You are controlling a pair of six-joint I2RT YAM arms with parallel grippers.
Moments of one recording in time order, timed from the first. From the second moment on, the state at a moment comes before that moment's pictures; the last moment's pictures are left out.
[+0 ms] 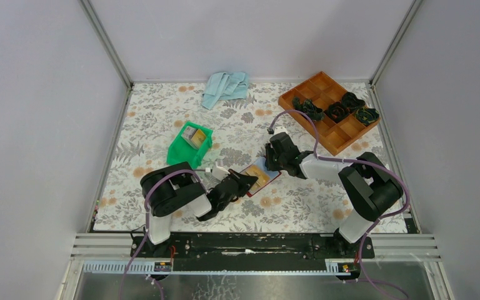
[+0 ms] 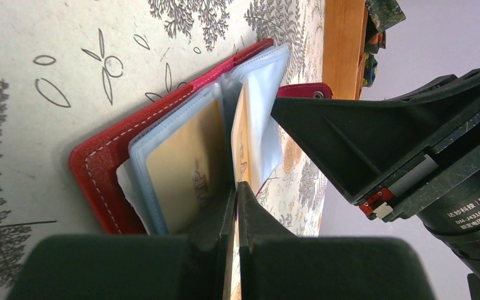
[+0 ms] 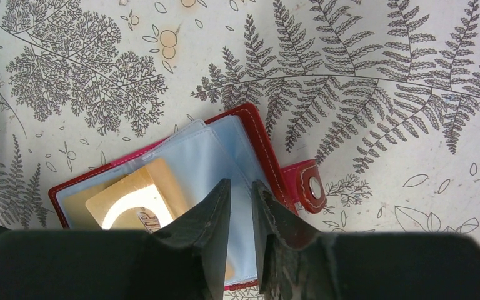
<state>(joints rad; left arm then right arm) -0.97 1.90 0.39 1.10 -0.40 -1.50 0.64 1.67 0.80 0.03 0.09 0.42</state>
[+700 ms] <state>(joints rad) -0.97 1.90 0.45 1.00 -0.40 -1.50 0.64 1.66 0.80 -0.01 0.10 0.42</state>
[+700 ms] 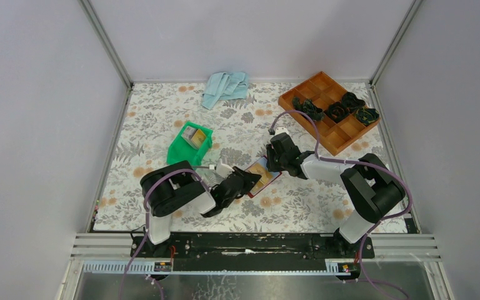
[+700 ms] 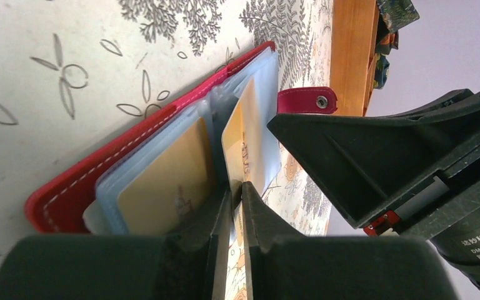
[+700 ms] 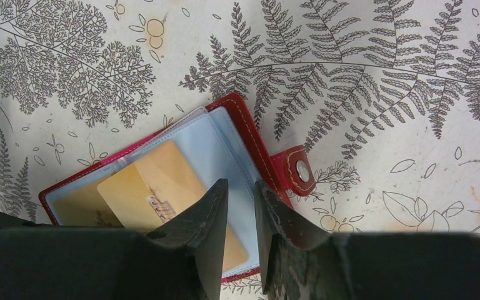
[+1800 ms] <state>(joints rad) -0.97 1.67 0.60 0.43 -0.36 -1.31 0.64 1.66 0.80 -0.01 0.10 0.42</state>
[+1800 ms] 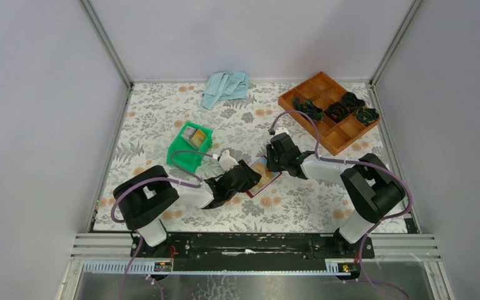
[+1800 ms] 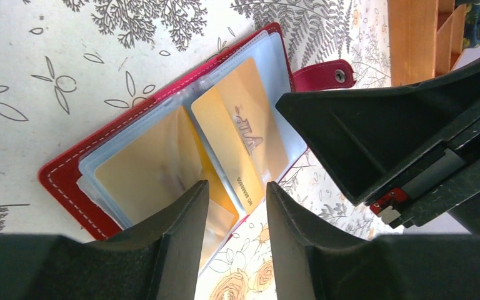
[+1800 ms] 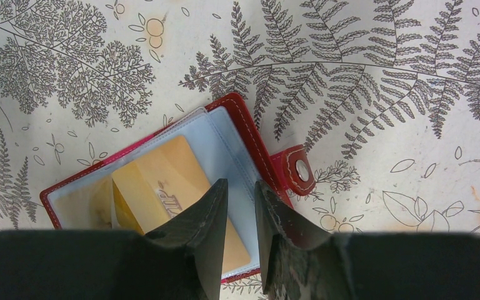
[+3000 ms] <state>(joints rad) -0.98 1.75 0.75 0.28 -0.46 -1.00 0.64 1.66 0.80 -0.01 0.10 0.41</state>
